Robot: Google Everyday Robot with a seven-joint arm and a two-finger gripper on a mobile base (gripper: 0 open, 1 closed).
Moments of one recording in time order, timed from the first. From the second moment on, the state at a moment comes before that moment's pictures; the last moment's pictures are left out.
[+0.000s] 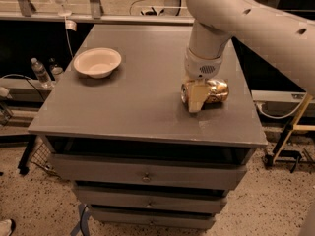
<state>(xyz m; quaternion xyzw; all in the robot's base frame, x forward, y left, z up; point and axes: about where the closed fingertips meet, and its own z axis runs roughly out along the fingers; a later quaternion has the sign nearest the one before) 0.585 -0.099 0.831 -0.74 0.67 0.00 0.06</state>
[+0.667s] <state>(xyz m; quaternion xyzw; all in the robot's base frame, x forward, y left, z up) 0.586 -0.099 0.830 -0.74 0.67 0.00 0.06</state>
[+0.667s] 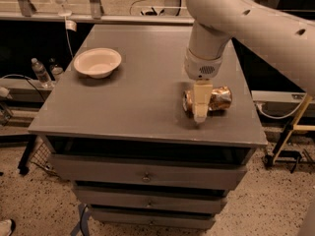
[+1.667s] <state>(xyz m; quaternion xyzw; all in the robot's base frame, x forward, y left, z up) 0.580 -0.180 0.908 -0.67 0.74 -0.09 0.08</state>
